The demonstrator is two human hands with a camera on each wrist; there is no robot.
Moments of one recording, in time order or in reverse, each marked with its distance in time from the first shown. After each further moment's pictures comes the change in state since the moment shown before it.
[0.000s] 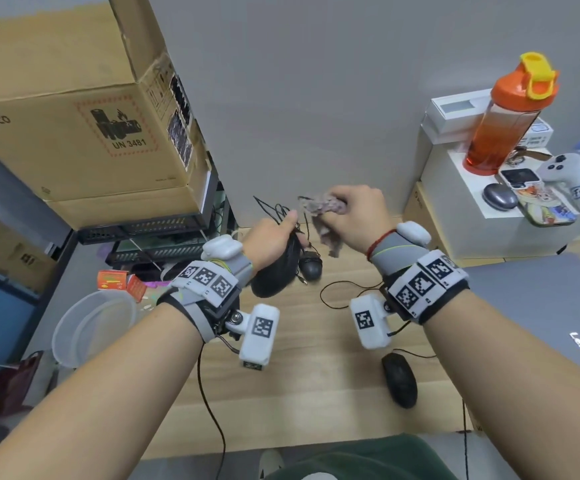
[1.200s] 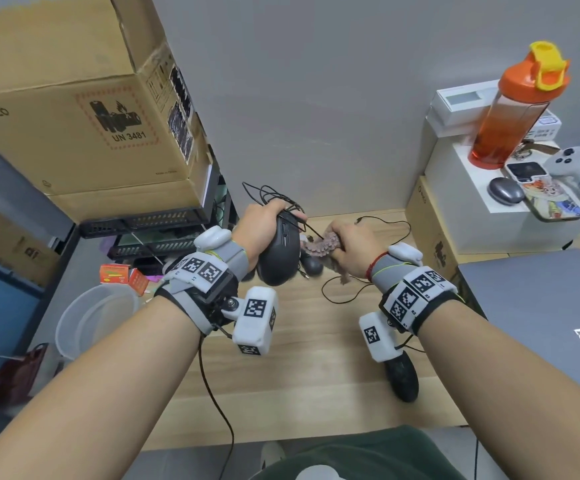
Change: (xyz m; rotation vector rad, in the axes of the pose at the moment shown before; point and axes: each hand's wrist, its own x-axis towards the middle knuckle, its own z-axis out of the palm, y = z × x) left_hand -0.002 0.002 -0.008 -0.540 0.025 -0.042; right_hand -0.014 0.051 0.053 -0.153 -0.315 0.062
